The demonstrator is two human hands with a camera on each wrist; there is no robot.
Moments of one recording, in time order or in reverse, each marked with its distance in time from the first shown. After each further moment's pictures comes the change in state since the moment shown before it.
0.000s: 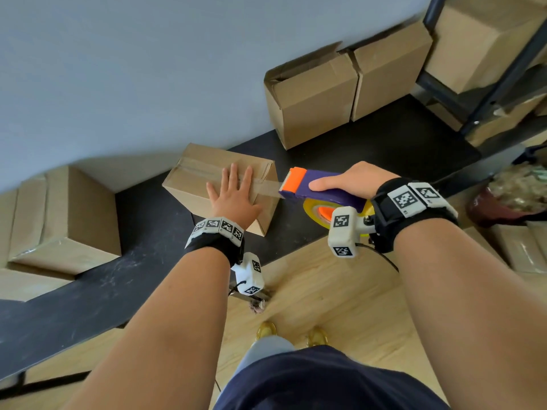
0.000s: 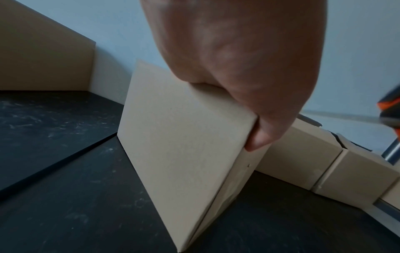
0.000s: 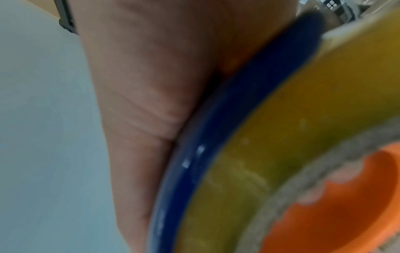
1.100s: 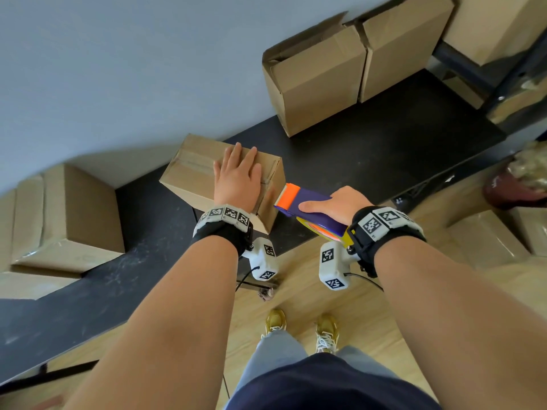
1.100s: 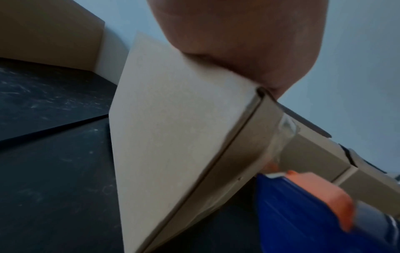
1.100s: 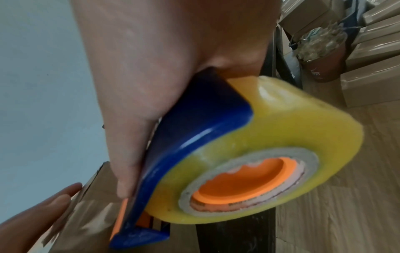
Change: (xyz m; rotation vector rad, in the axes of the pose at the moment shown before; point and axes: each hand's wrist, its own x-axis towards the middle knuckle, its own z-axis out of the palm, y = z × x) left_hand 0.027 0.006 -0.005 -0.247 0.248 0.005; right_hand 0.051 0.031 0.078 0.004 -0.041 0.003
